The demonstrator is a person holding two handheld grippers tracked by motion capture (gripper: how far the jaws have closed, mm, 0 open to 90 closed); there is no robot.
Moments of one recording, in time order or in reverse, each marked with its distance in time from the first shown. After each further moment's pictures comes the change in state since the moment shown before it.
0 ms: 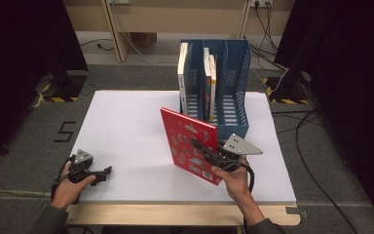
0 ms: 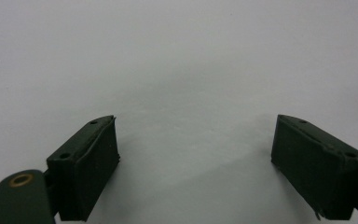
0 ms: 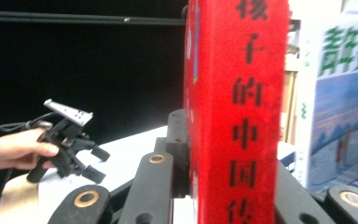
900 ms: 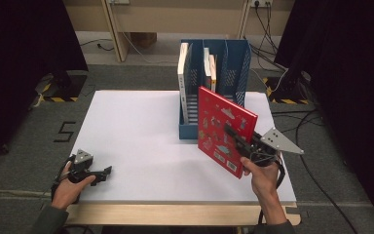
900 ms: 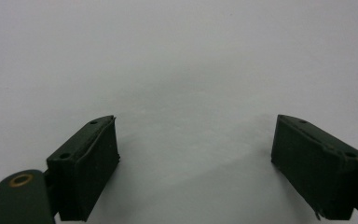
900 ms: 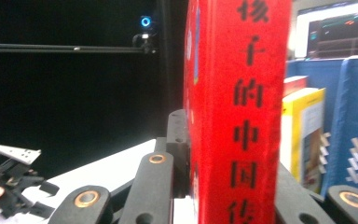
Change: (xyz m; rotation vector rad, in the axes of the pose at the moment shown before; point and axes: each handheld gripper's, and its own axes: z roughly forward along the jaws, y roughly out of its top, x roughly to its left) left arm 0.000 0.000 0.000 -0.002 0.000 -0.003; right arm -0.027 0.041 -0.063 -0.089 -0.204 0.000
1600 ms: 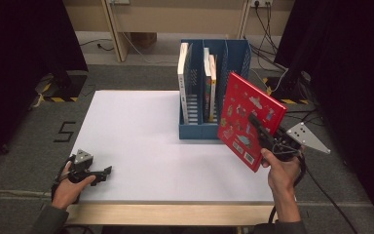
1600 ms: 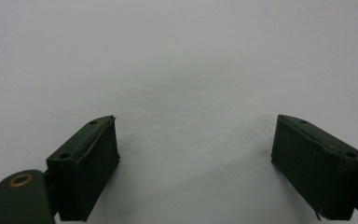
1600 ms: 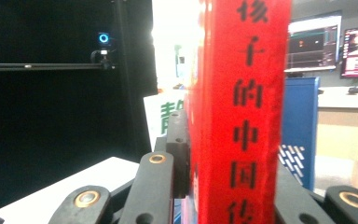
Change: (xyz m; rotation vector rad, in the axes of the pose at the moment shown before) left arm 0.000 0.000 0.000 0.000 0.001 0.000; right arm -0.031 0.022 -0.029 -0.055 -0.164 0.014
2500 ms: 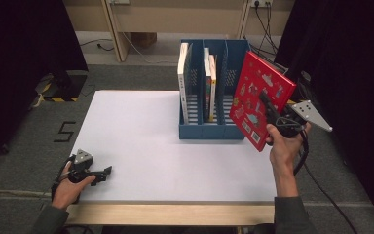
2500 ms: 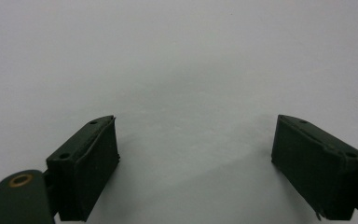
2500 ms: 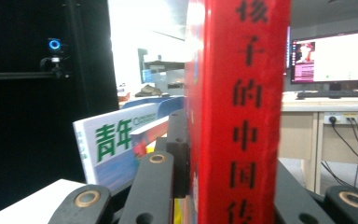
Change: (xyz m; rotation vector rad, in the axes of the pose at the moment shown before) left arm 0.000 0.000 0.000 0.001 0.000 -0.001; right arm -0.043 0.019 0.037 -0.026 -0.160 -0.005
